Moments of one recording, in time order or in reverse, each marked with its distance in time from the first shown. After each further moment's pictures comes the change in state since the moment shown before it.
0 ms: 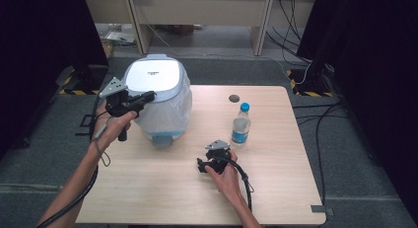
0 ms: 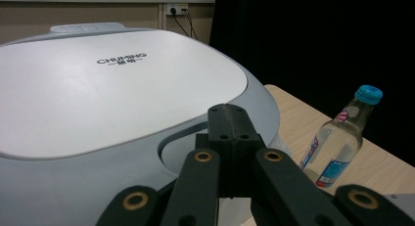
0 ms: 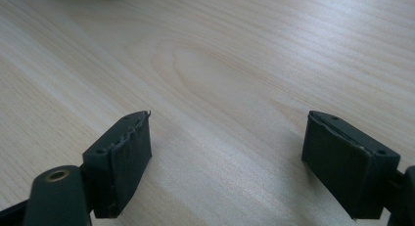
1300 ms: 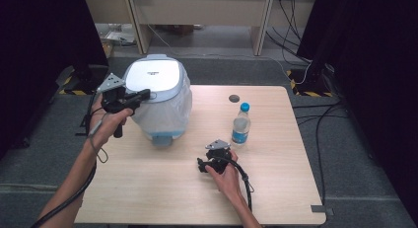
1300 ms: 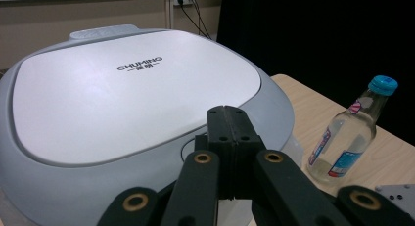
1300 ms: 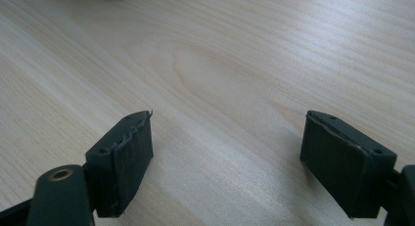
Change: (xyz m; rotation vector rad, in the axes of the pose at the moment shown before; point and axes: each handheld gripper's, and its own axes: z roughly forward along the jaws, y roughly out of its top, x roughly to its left) left arm 0.006 0.011 -0.006 0.044 0.019 0.021; right arm -0.002 0.000 0.000 -0.004 0.008 -0.011
